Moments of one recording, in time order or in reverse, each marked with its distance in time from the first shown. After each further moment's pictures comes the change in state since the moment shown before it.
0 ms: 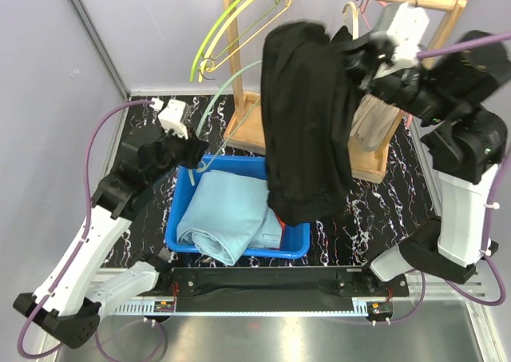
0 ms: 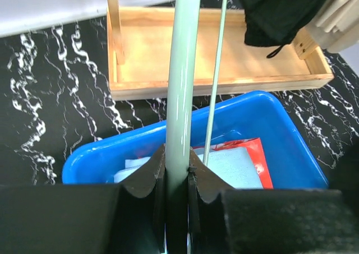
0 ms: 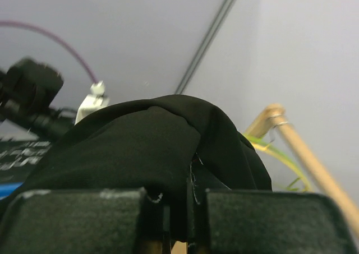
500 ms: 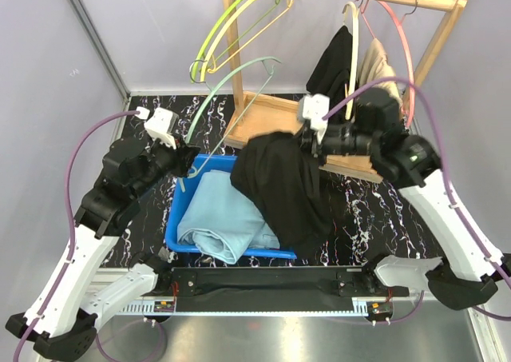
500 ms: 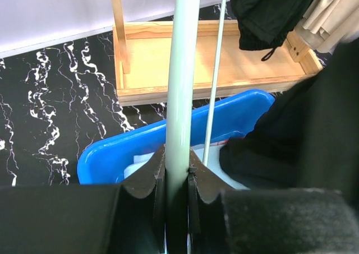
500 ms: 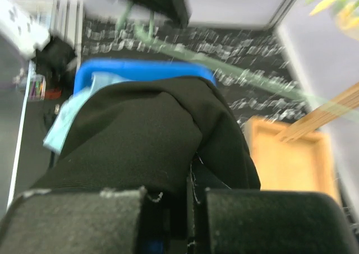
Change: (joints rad) left arm 0.000 -0.124 0.001 -0.055 0.010 0.051; right arm 0.001 -0.296 -0.921 0.005 -0.214 -0.090
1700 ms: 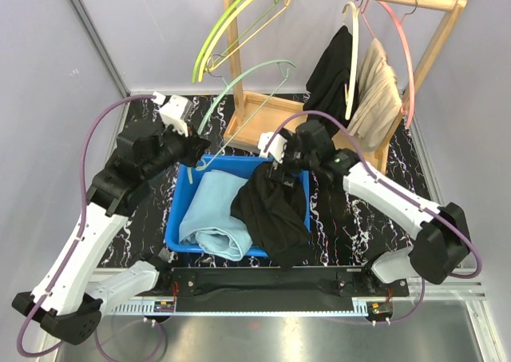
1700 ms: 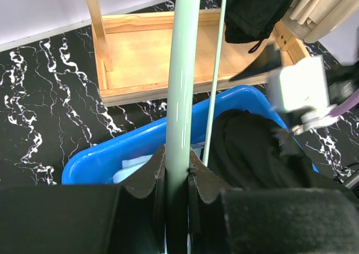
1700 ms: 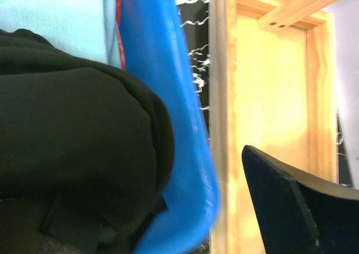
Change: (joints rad) left arm 0.000 0.127 0.087 -0.018 0.072 0.003; right arm 0.051 0.186 -0.607 0.491 0.470 -0.239
